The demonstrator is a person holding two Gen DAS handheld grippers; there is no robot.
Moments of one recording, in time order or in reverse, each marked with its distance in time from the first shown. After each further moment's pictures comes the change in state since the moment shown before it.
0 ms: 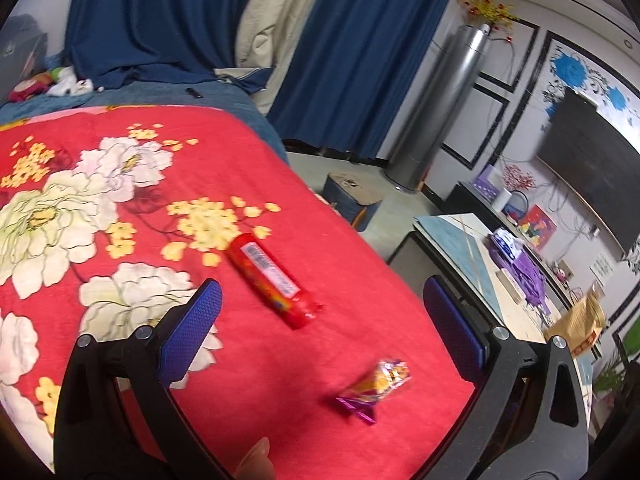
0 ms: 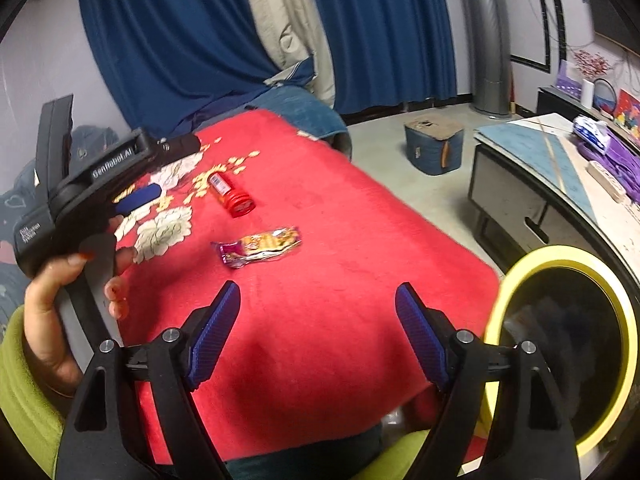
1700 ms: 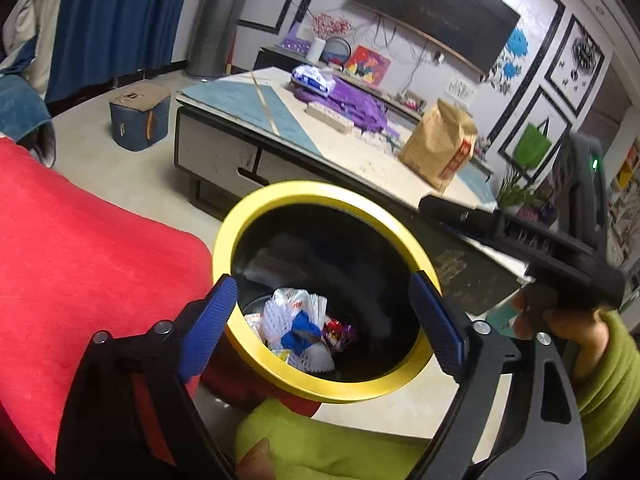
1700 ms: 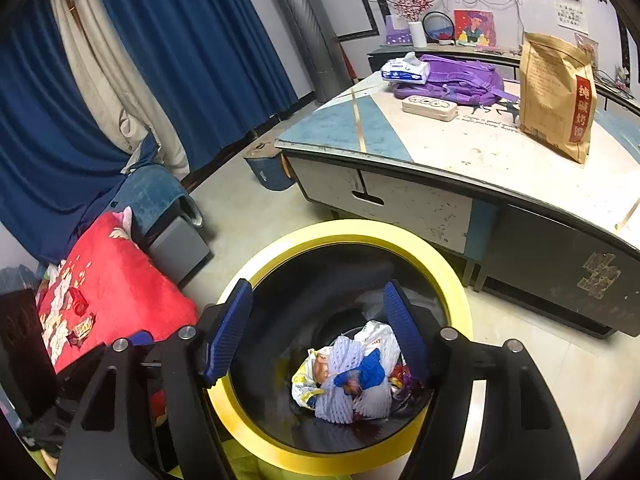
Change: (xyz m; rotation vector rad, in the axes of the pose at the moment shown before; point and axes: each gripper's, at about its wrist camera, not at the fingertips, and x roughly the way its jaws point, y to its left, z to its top) left arm 0.056 -0.233 -0.152 0.438 0.403 -0.552; right arm -0.115 -0.257 -0.061 0.462 -0.126 -0.309
